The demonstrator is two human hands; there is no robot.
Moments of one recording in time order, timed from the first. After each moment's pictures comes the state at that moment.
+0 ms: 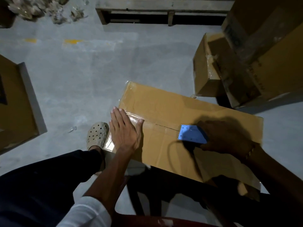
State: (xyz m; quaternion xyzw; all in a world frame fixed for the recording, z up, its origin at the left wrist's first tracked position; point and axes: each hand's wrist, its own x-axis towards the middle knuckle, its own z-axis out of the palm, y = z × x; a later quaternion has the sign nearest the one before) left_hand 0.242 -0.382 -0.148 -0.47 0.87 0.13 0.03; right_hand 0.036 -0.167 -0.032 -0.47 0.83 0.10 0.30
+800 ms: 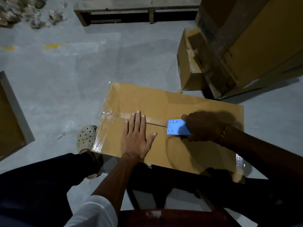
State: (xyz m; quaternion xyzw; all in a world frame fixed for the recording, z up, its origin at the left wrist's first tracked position) left_hand 0.227 -0.323 -0.155 -0.24 0.96 0.08 0.10; right_hand 0.026 -0.164 -0.040 -0.50 0.80 0.17 0.28
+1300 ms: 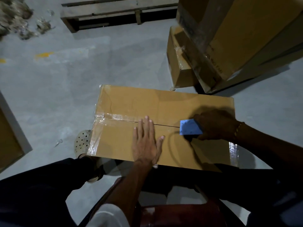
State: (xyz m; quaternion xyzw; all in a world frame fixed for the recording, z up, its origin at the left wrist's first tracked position) left_hand 0.209 -0.261 -0.147 -0.24 0.96 0.11 0.10; right_hand 0.009 -0.111 -0.027 -0.46 0.81 0.19 0.30
